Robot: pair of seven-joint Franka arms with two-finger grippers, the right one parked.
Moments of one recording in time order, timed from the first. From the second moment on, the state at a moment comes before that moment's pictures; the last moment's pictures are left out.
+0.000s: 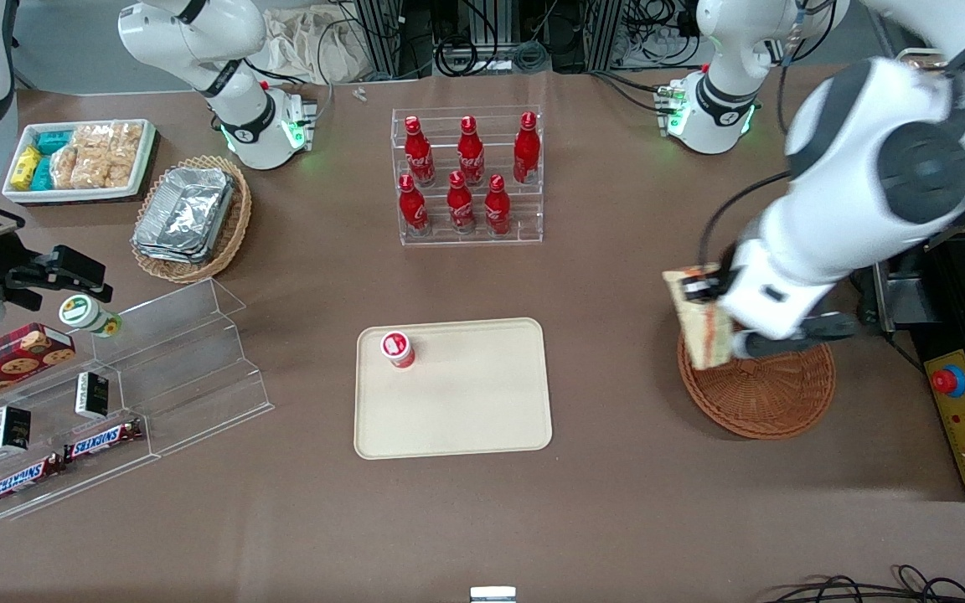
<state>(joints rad) -0.05 0.40 -0.44 -1.26 0.05 1.54 -0.61</state>
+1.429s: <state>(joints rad) -0.31 0.96 -0.43 -1.17 0.12 2.05 -0.65</state>
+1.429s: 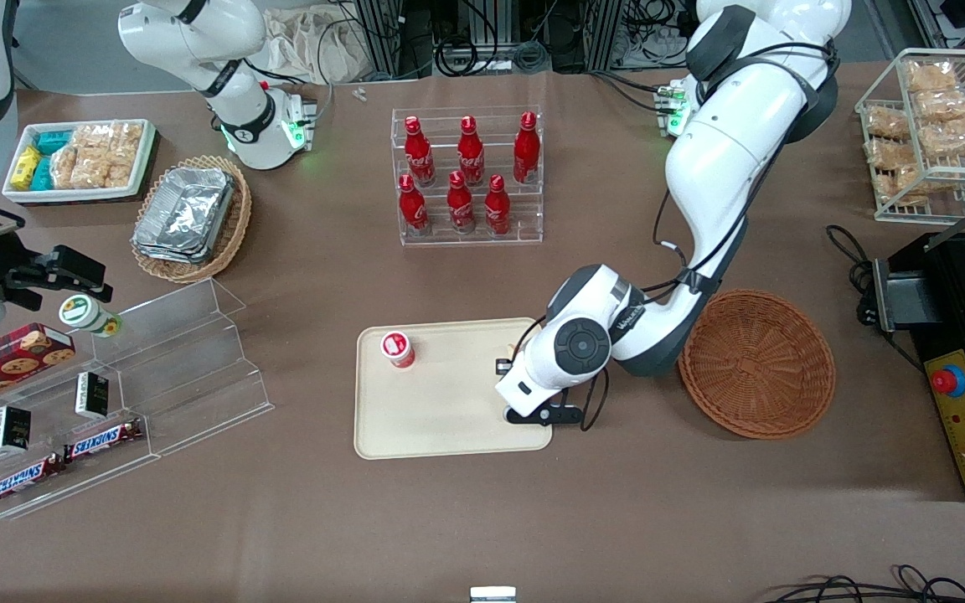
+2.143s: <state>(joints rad) -0.30 0.86 -0.37 -1.12 0.13 2.04 -0.67</state>
